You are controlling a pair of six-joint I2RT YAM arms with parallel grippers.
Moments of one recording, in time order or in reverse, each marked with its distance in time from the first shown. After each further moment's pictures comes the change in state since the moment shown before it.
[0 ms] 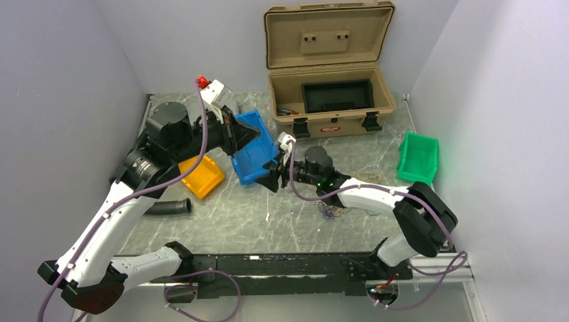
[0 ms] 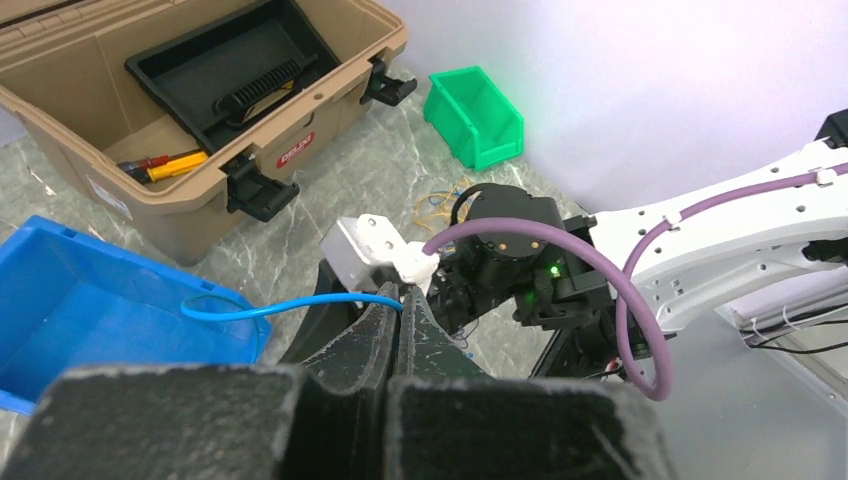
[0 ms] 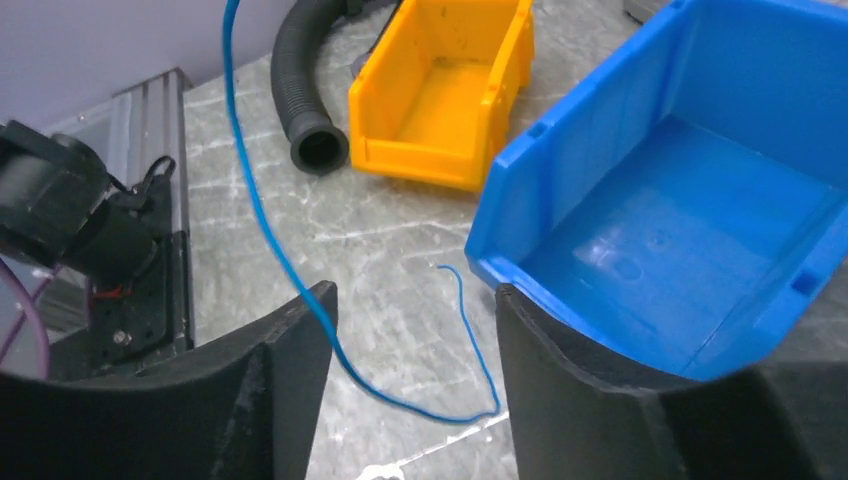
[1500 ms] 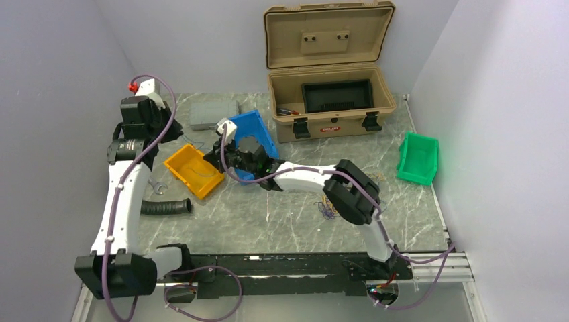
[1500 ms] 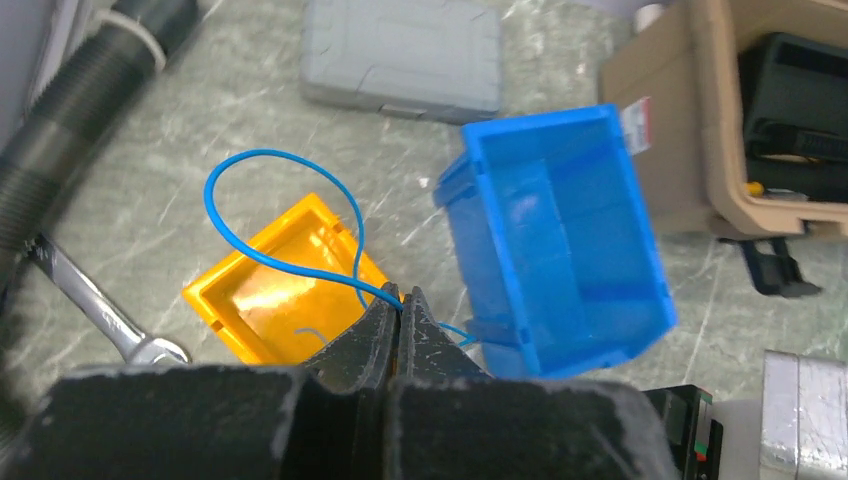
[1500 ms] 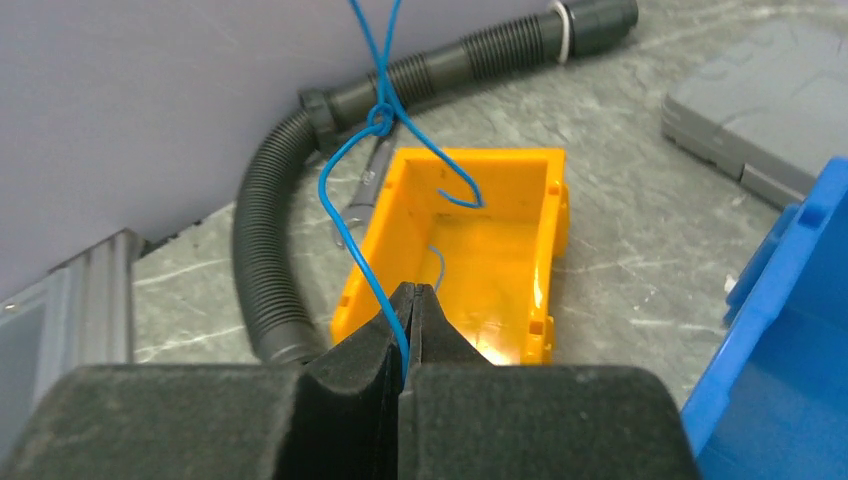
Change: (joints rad) left arm 0.644 0.081 -0.136 -0.117 -0.267 -0.001; right arm 0.201 0.581 0.722 -0.042 0.293 0.120
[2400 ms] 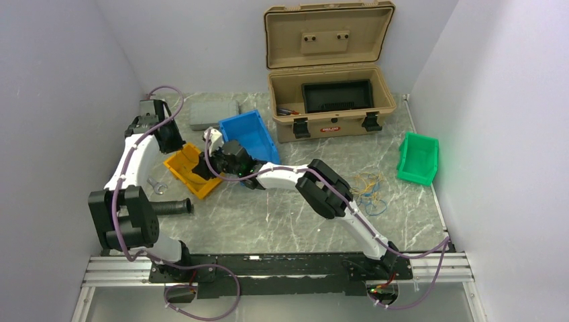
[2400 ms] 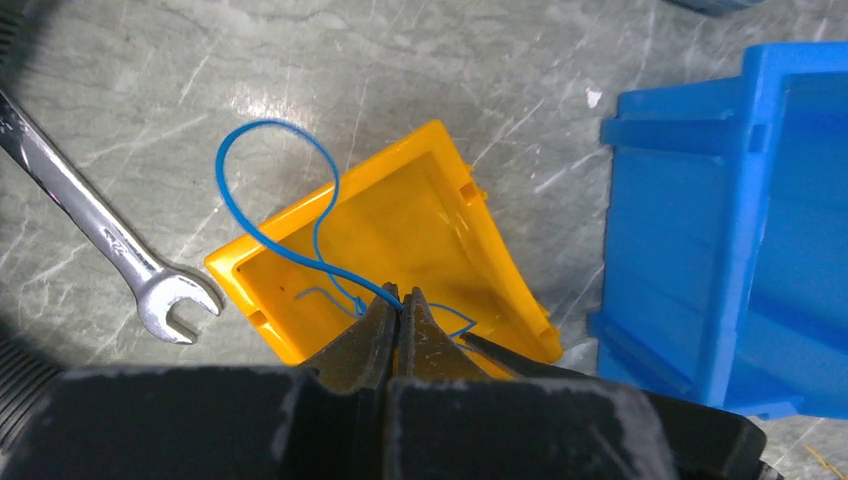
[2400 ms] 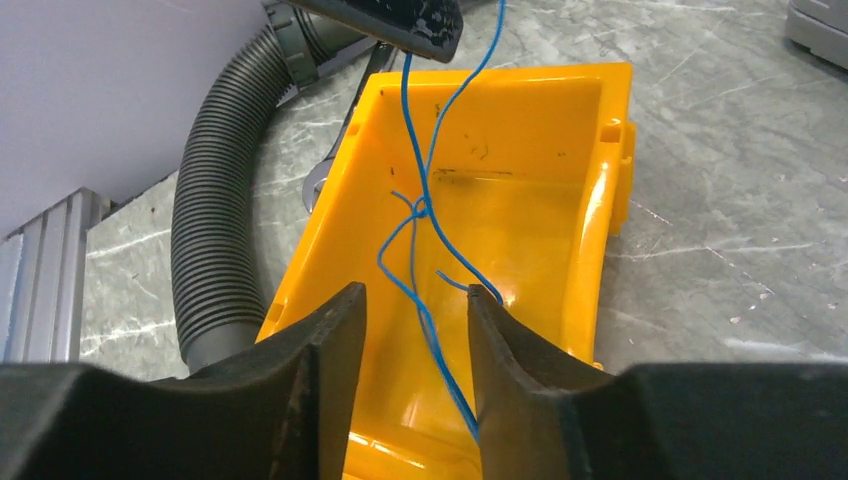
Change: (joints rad) left arm 0.102 0.359 -0.056 -0.023 -0.053 -0.010; right arm 0.000 0.356 0.301 -0.072 -0.076 0.056
